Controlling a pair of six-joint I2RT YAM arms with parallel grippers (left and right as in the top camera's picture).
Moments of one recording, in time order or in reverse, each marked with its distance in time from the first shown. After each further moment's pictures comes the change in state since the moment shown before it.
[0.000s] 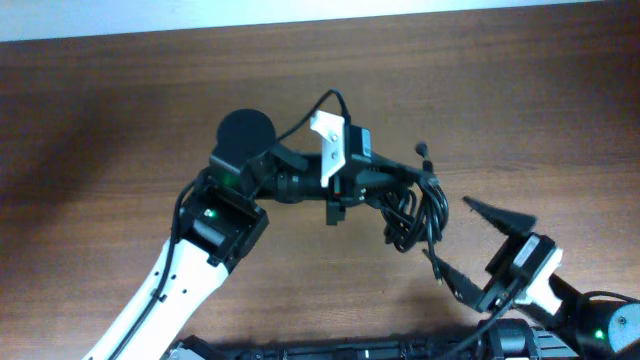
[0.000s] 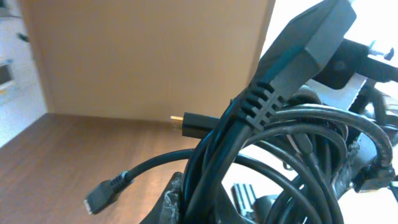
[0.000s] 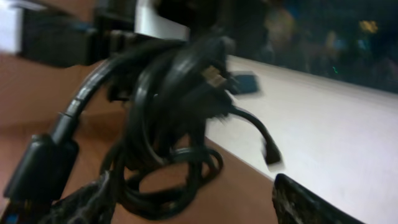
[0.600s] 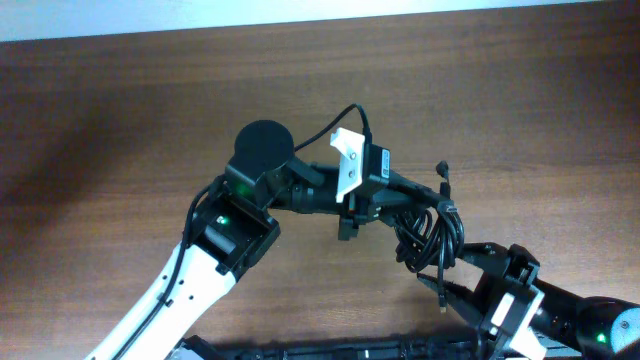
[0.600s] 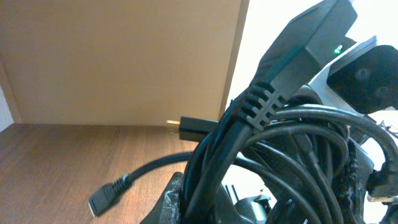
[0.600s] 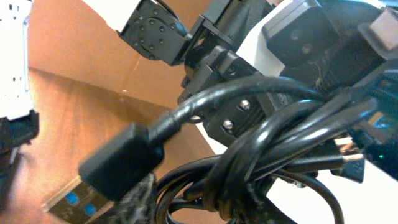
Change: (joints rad) left arm -0.079 0.000 0.000 0.013 0.005 0.000; right arm 0.000 0.000 0.000 0.033 -0.255 -0.298
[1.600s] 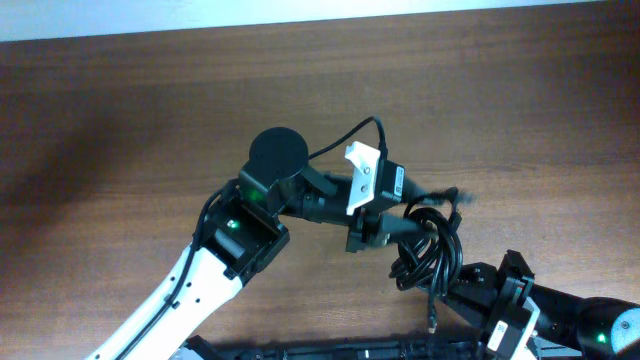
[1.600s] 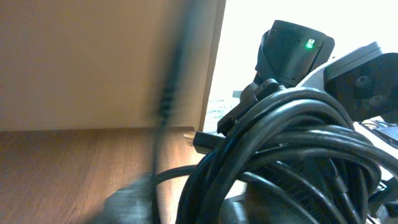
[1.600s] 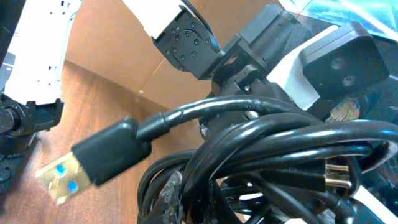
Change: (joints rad) left arm -0.055 0.010 0.000 0.004 0.024 0.008; right arm 0.000 0.001 0.000 0.003 -0.105 -0.107
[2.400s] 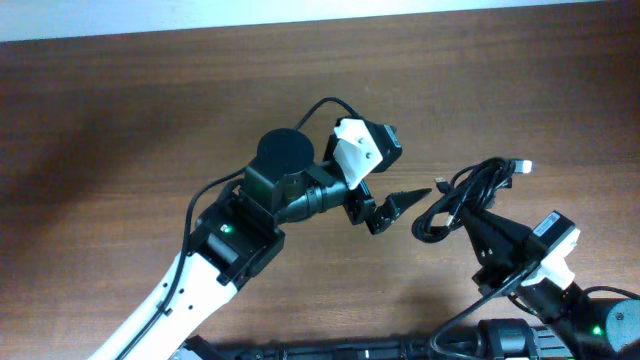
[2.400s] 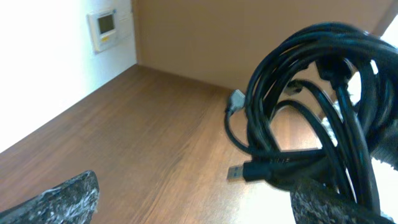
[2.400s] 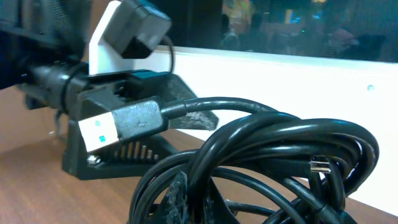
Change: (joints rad) left arm 0.000 -0.027 0.004 -0.230 -0.571 0.074; right arm 0.001 0.000 0.000 -0.069 0.577 0.537
